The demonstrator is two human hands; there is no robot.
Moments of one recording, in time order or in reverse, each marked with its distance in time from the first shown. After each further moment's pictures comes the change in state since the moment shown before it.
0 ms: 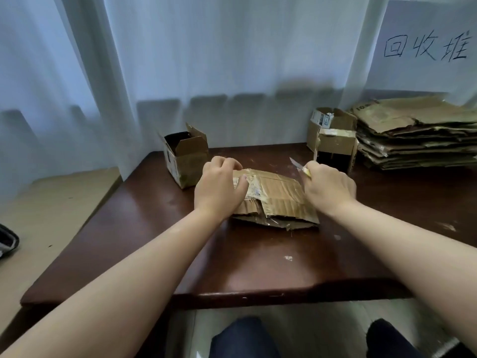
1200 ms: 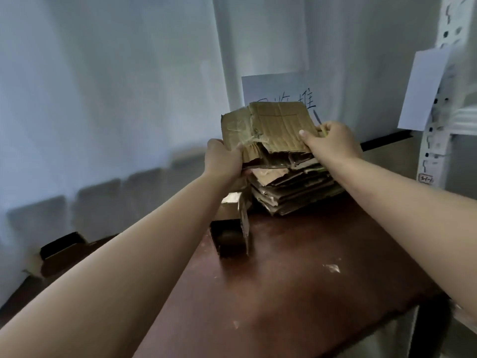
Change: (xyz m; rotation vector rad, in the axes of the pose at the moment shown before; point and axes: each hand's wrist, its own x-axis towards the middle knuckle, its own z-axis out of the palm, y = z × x) left_hand 0.153 0.256 0.042 -0.869 -0.236 -0.234; right_hand 0.084 0.195 -0.156 0.546 0.382 0.515
